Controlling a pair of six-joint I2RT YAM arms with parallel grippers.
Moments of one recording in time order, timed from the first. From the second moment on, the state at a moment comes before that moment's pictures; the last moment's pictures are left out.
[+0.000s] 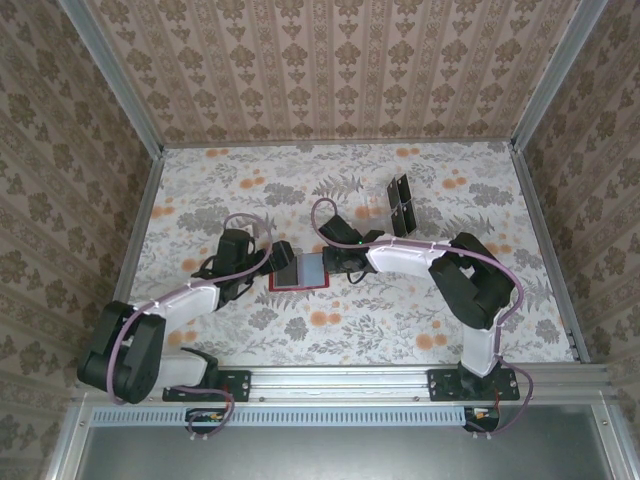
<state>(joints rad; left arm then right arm) -0.42 1.30 0.47 0.13 0.17 -0.65 0.76 1.88 1.16 -0.33 0.12 0.66</state>
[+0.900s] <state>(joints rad) -0.50 1.42 0.47 0.25 0.20 -0.64 0.76 1.93 1.16 -0.31 0.07 0.66</state>
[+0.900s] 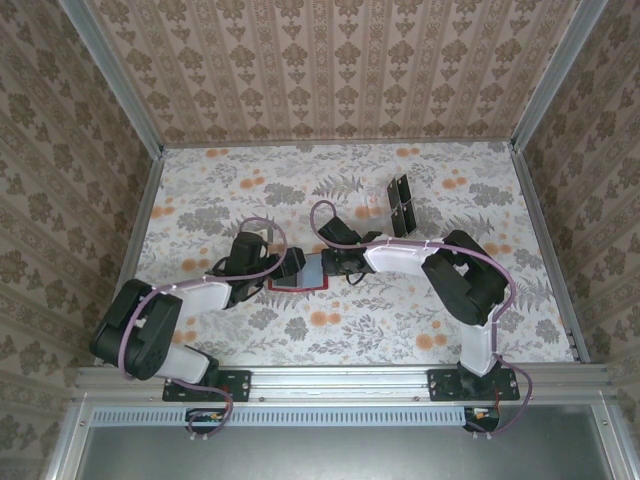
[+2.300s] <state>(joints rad) -0.73 1.52 0.49 0.49 0.14 -0.77 0.60 1.60 0.95 -0.27 0.05 0.72</state>
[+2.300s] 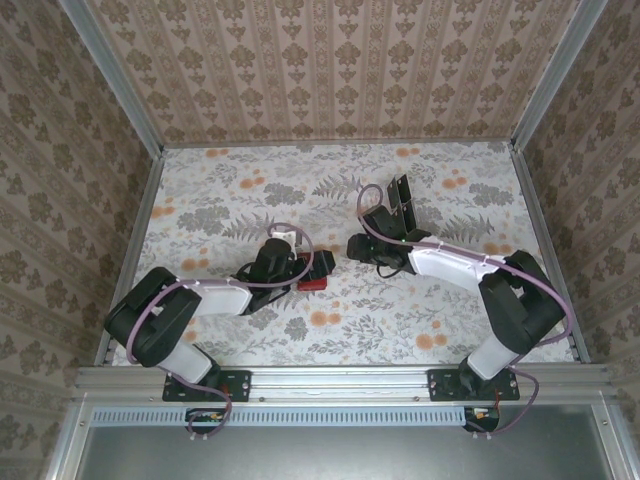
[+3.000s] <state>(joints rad) -0.55 1.07 0.52 -0.06 0.04 -0.62 0.78 1.72 1.20 -0.28 -0.06 0.72</state>
